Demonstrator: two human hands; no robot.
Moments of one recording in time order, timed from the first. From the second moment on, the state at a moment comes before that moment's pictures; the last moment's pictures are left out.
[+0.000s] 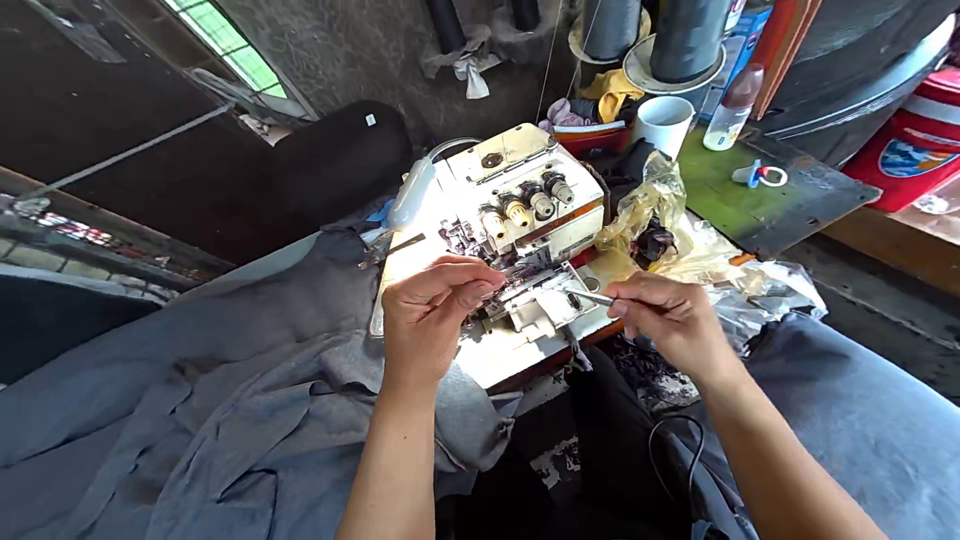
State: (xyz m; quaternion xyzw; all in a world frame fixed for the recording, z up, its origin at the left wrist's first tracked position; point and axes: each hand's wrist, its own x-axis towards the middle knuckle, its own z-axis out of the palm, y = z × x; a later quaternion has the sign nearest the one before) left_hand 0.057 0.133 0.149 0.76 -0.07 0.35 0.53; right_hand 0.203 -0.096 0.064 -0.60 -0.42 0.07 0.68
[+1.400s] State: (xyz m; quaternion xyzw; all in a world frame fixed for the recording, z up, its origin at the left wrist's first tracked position) left_hand 0.050 0.102 0.110 0.58 0.13 0.34 0.73; right_hand 0.156 -0.072 0.082 -0.68 -0.44 0.00 0.59
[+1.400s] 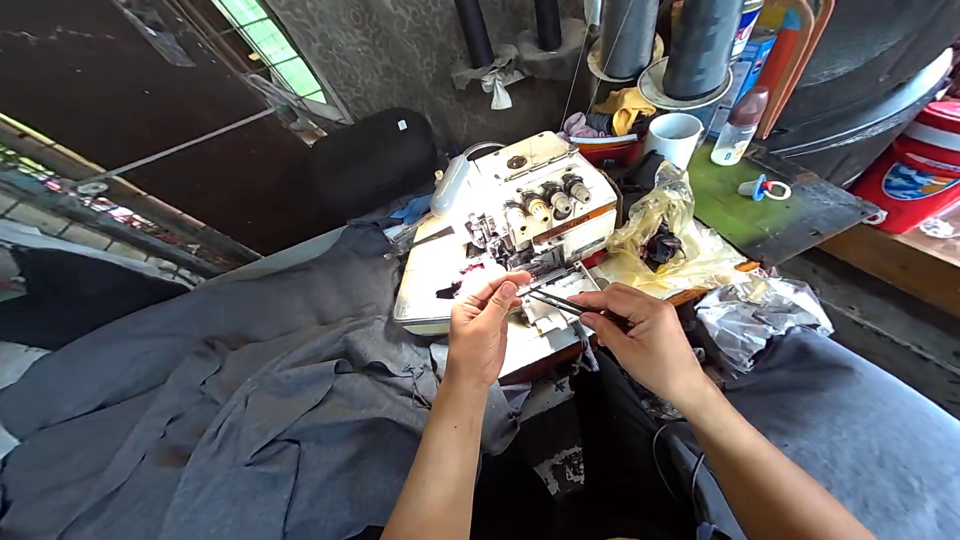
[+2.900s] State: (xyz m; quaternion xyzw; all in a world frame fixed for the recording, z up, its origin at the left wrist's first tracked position) left_hand 0.062 0.231 0.102 0.91 0.25 0.25 0.20; right_hand 0.191 0.049 0.044 -0.79 -0.46 -0.19 0.35
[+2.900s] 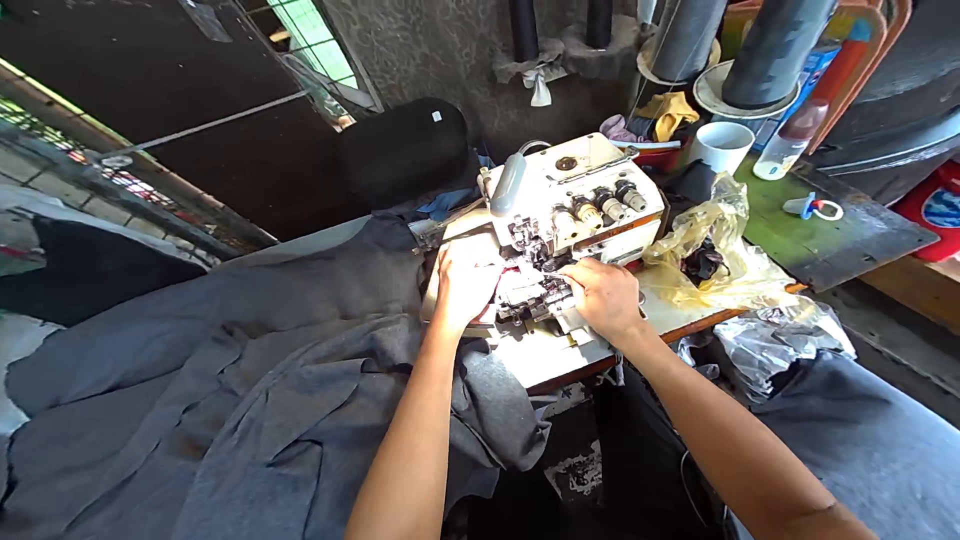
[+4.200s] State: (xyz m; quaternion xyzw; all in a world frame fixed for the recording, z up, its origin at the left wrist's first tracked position) left_hand 0.066 0.291 0.125 0.54 0.29 0.42 0.67; right_hand 0.185 -0.019 0.078 -0.77 -0.48 -0.25 0.34
